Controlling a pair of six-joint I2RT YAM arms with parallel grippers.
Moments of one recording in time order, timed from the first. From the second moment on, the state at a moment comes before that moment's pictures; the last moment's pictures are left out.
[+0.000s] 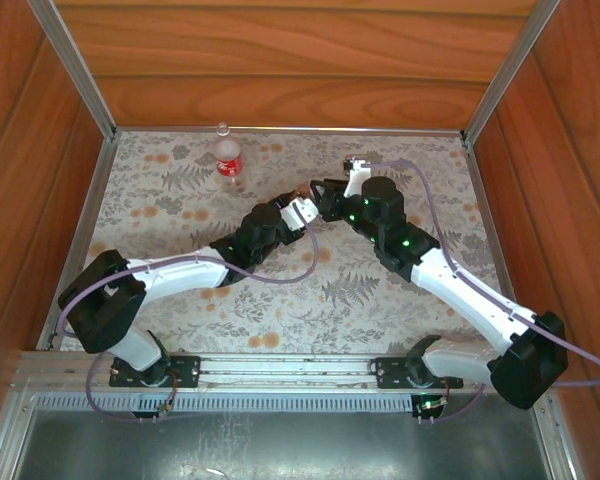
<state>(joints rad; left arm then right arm) -0.90 1.54 0.84 0.45 -0.27 0.46 0.70 1.17 0.94 -0.02 -0.02 0.42</state>
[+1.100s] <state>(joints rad) -0.77 1.31 0.73 0.34 0.97 0.19 0.67 1.02 1.07 -0.42 -0.86 -0.27</state>
